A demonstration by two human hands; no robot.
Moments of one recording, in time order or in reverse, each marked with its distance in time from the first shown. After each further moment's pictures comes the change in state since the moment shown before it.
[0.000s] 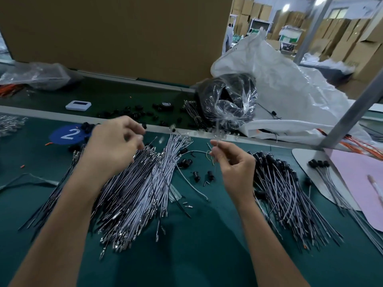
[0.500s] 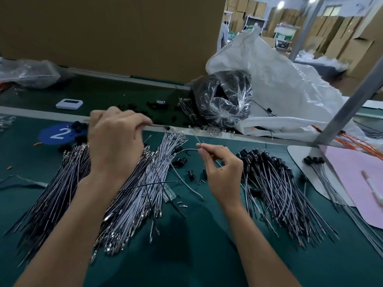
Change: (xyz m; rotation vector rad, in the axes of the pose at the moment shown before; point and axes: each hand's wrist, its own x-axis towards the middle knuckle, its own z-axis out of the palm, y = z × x) left_hand 0.008 -0.003 0.031 0.407 0.412 0.478; right_hand -0.009 0.003 0.014 -0.172 0.053 -0.104
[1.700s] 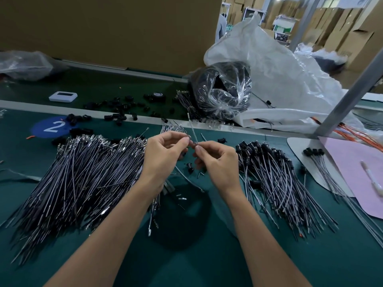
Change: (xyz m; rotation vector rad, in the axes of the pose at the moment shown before) left_hand -0.032 0.051 0.068 -1.156 -0.281 -0.666; right_hand 0.002 0.001 -0.002 0.123 -0.155 0.300
